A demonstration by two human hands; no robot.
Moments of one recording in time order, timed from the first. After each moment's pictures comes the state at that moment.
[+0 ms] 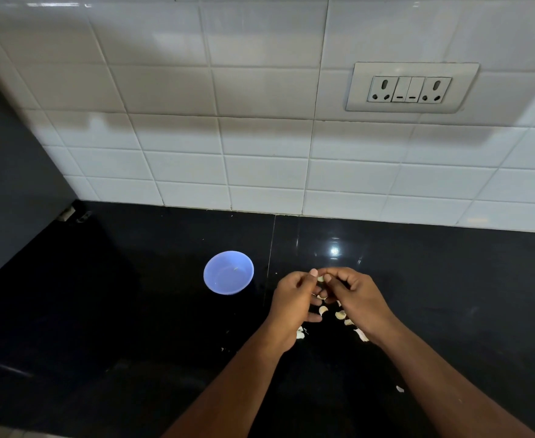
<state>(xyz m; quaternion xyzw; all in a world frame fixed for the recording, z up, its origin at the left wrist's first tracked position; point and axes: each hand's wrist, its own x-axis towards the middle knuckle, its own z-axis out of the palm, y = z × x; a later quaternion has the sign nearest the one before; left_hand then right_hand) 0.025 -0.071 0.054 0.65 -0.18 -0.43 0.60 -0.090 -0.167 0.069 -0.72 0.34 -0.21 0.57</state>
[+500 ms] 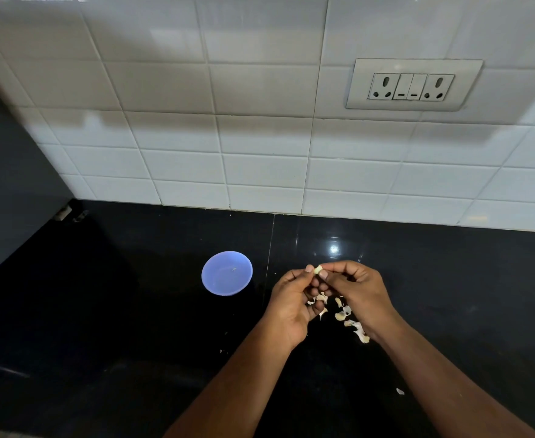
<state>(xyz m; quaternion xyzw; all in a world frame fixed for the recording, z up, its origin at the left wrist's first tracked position) 0.023 -0.083 0.062 0.51 0.00 -0.50 0.70 -0.084 -0.168 0.077 -0.62 0.32 -0.28 0.66</state>
